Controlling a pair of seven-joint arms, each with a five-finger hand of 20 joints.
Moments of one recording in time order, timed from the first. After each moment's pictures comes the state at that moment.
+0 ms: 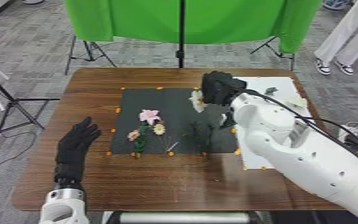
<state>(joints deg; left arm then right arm) 124.5 -72.7 -90.6 -118.1 60.1 17.7 11.9 -56.5 -48.1 37.3 -103.9 -121.6 -6.7 23.8</state>
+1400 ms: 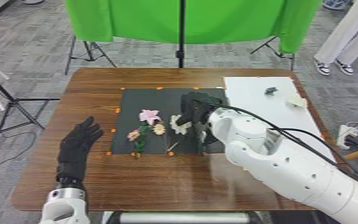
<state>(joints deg) 124.2 -72.7 -90.3 -118.0 60.2 16.8 11.3 -56.2 -54.1 32.2 -100.0 -119.2 -10.2 23.6</state>
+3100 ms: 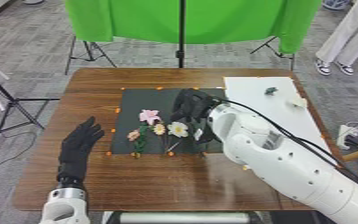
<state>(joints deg) 124.2 -72.6 -90.3 -118.0 60.3 16.4 10.8 -58.2 -55.3 36.2 -100.3 -109.5 -6.8 22.7</state>
